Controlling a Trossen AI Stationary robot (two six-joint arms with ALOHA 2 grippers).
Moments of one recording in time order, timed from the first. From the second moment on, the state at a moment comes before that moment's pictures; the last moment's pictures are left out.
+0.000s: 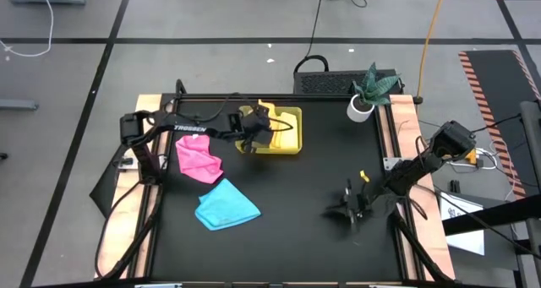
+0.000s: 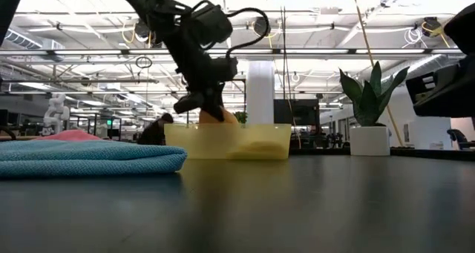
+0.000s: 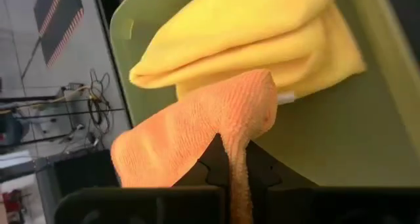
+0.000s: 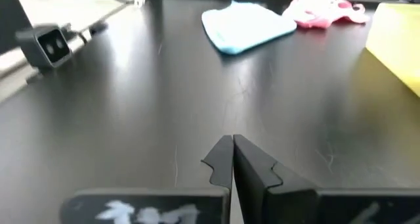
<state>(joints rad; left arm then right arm) 0.28 1.78 1.16 -0.28 -0.29 0.88 0.77 1.44 0.06 0.97 0.63 0.25</state>
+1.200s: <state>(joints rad) 0.29 1.77 1.31 -0.61 0.01 0.37 0.77 1.44 0.02 1.06 0.63 0.24</state>
